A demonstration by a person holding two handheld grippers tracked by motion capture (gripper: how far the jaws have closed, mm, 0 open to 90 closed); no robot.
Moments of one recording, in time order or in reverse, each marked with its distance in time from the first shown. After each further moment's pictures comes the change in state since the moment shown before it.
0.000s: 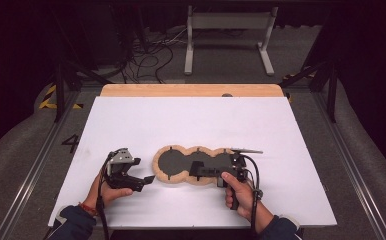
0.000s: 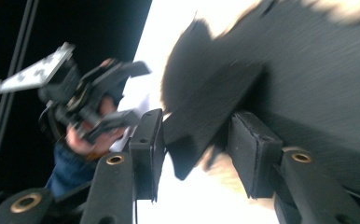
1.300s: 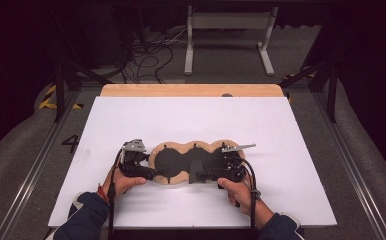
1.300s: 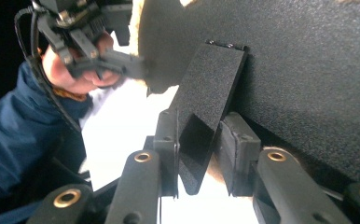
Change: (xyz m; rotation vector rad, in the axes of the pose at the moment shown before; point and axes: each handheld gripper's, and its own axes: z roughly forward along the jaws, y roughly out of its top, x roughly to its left) left arm 0.007 0.026 0.028 -0.039 -0.182 -0.034; right arm 0.013 0.007 0.004 0.122 -0.088 -0.373
